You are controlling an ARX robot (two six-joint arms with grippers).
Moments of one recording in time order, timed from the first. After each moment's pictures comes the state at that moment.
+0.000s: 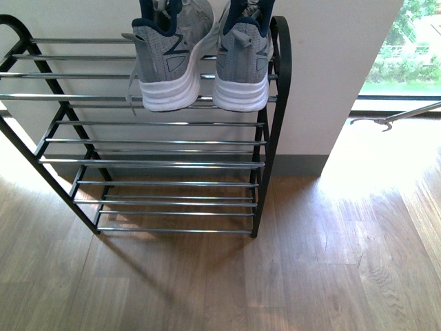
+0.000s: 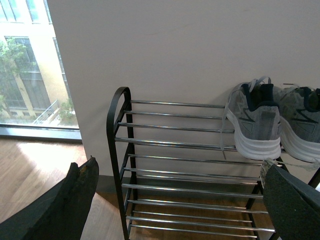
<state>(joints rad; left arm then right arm) 0.00 0.02 0.01 0.00 0.00 -0.01 0.00 0.00 0.02 0.00 0.00 0.00</state>
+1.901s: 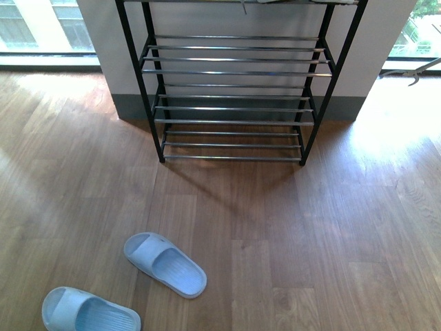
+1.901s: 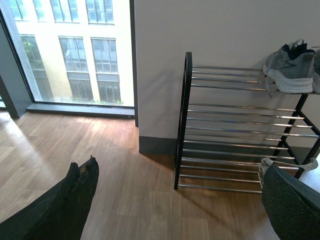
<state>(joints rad) 0.00 0.02 0.01 0.00 0.00 -0.01 0.00 0.00 0.02 0.00 0.00 0.00</state>
